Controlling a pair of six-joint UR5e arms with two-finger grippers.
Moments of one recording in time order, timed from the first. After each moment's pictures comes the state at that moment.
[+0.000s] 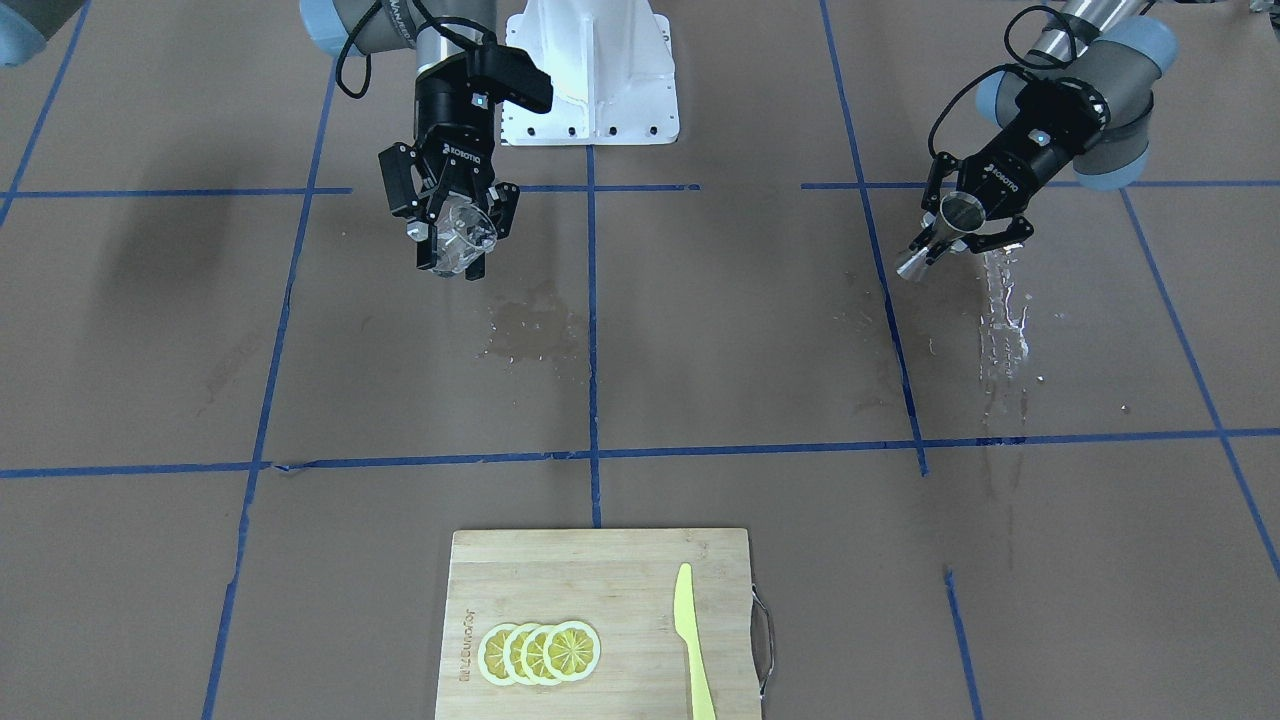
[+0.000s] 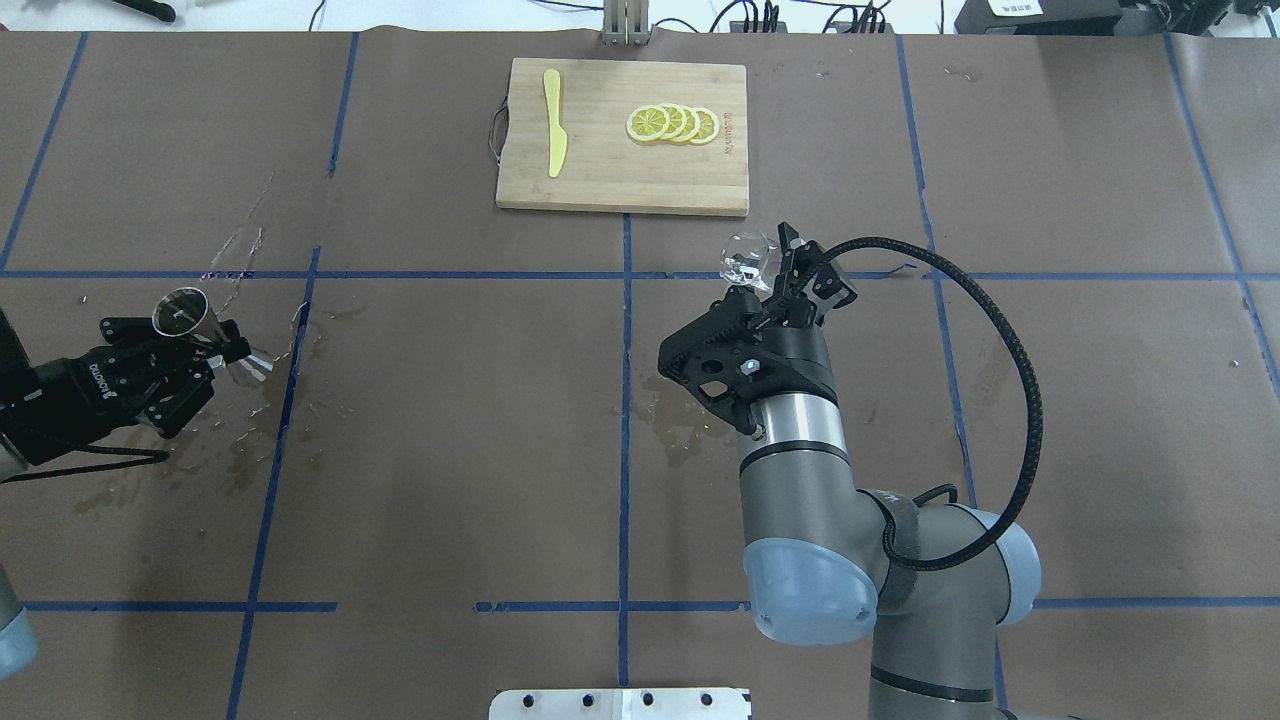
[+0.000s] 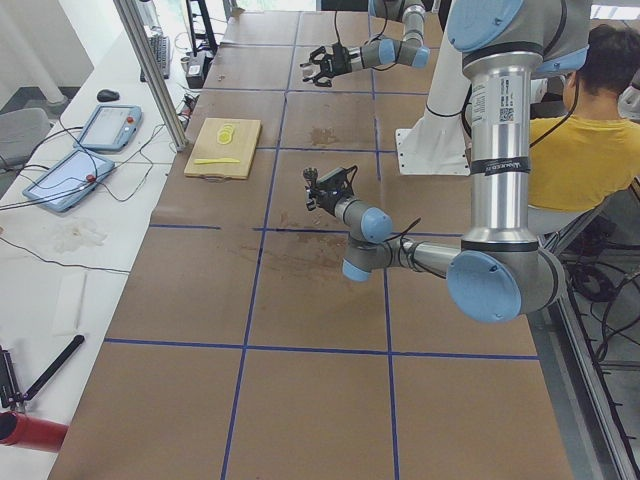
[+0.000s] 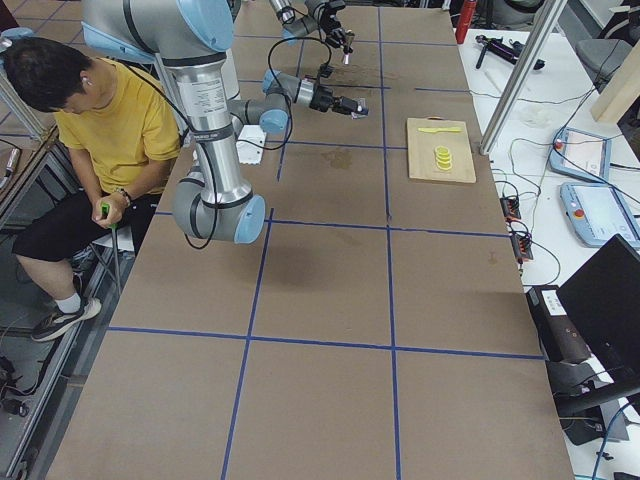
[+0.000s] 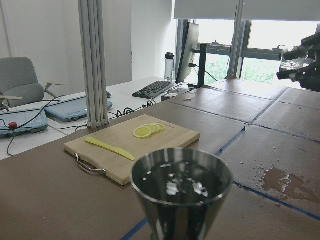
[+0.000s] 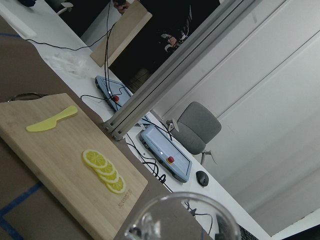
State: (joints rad) left arm -0.52 -1.47 -1.58 -3.52 -1.42 -0.54; right arm 0.22 -1.14 1.93 -1.34 0.46 0.48
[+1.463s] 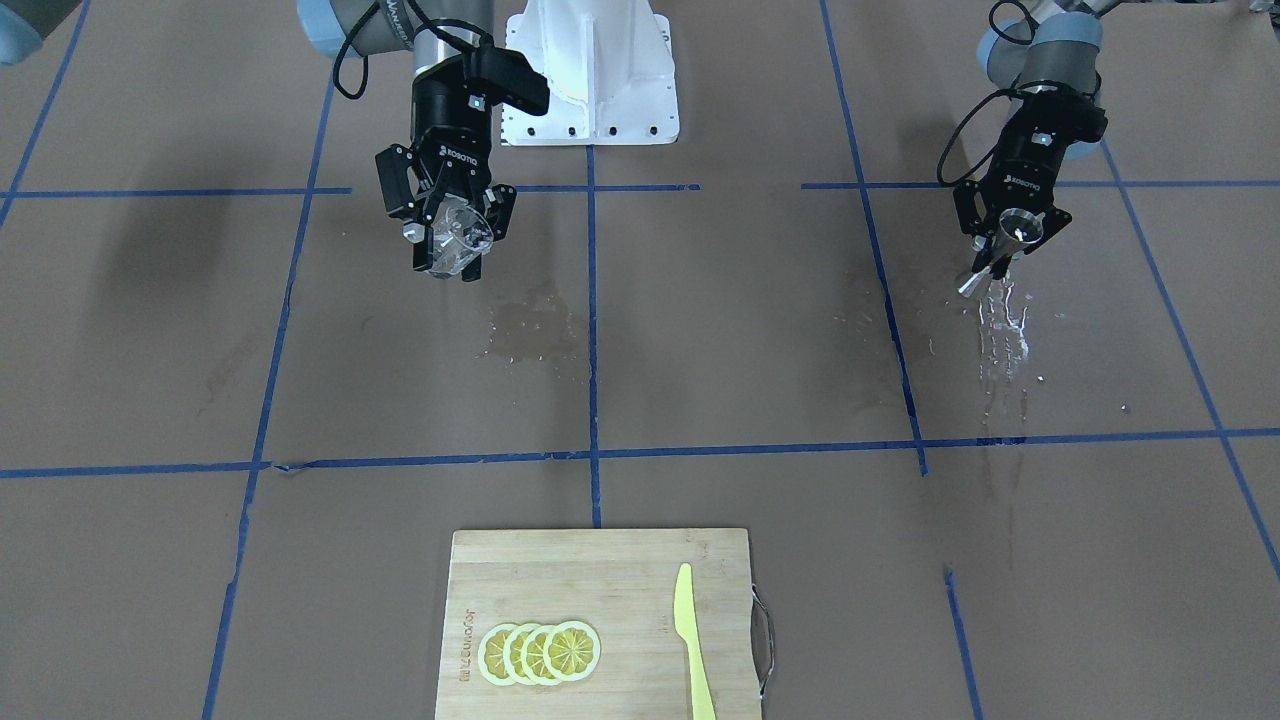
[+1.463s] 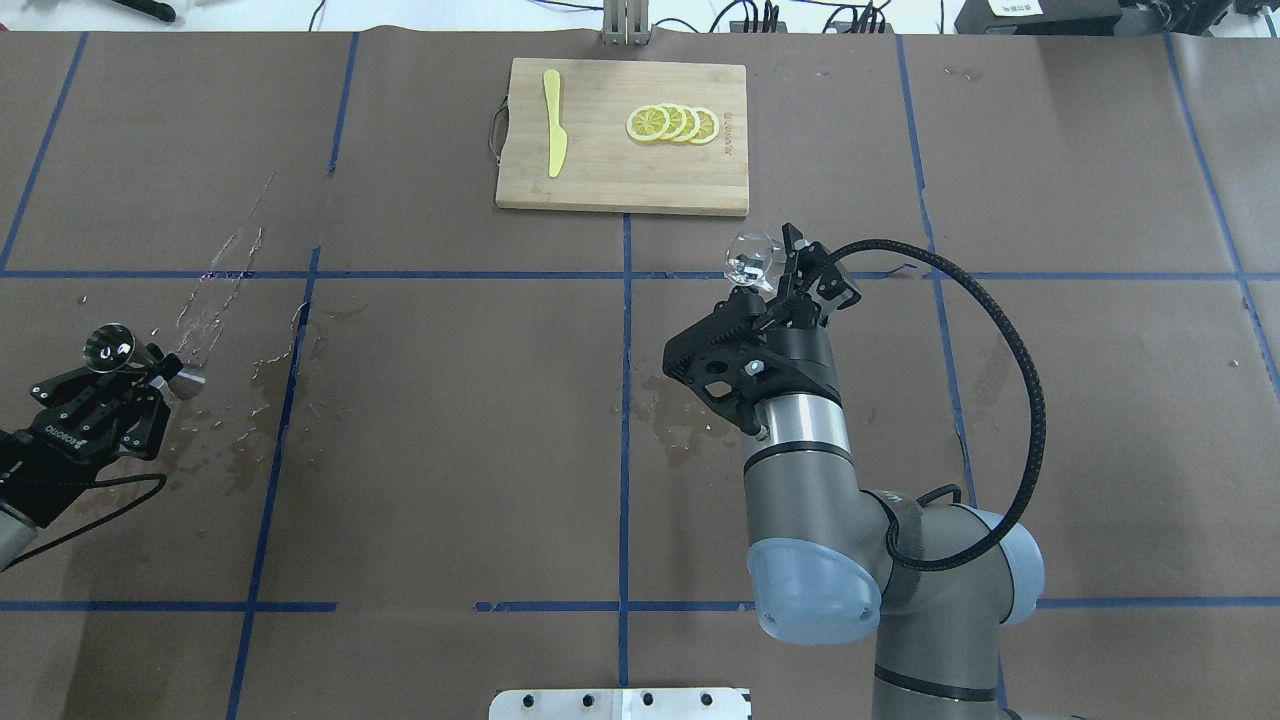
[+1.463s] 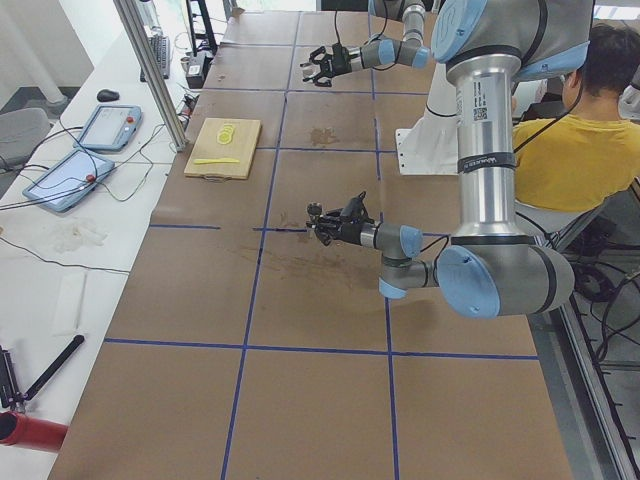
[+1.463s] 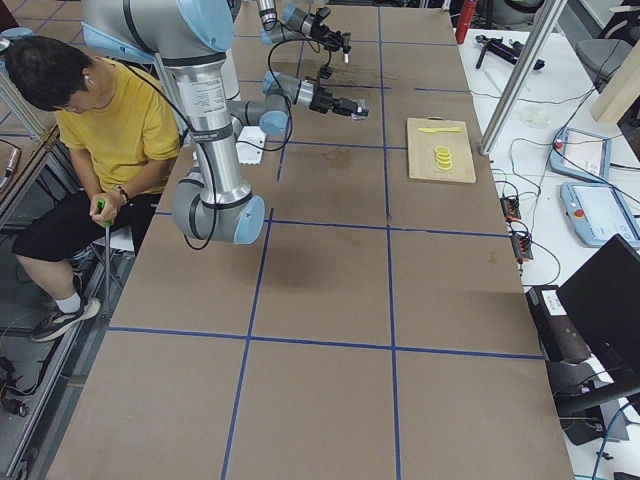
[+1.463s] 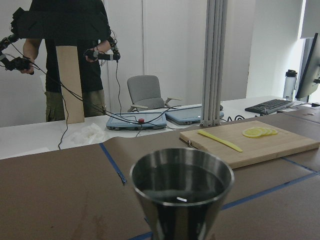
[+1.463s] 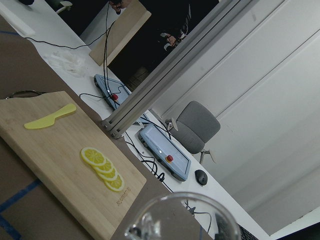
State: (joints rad) left arm -0.27 -1.39 -1.52 -3.50 -0.77 -0.57; right arm 0.22 -1.15 1.93 -1.34 0.46 0.48
